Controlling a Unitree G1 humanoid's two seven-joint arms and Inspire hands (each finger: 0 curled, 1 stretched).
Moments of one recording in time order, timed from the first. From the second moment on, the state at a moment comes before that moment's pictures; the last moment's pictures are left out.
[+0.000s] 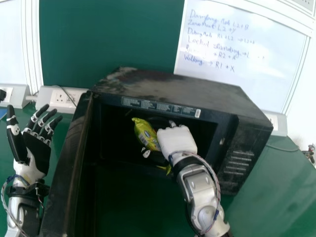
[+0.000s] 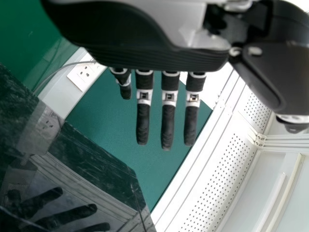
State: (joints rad) left arm 0.03 0.04 0.34 -0.52 -0.63 0.20 0.06; right arm -0.56 -0.24 0.37 -0.07 -1.50 0.19 0.56
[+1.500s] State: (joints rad) left arm 0.03 0.04 0.34 -0.53 -0.63 0.20 0.06; right arm -0.74 -0.25 0.48 0.31 -1.31 0.24 0.24
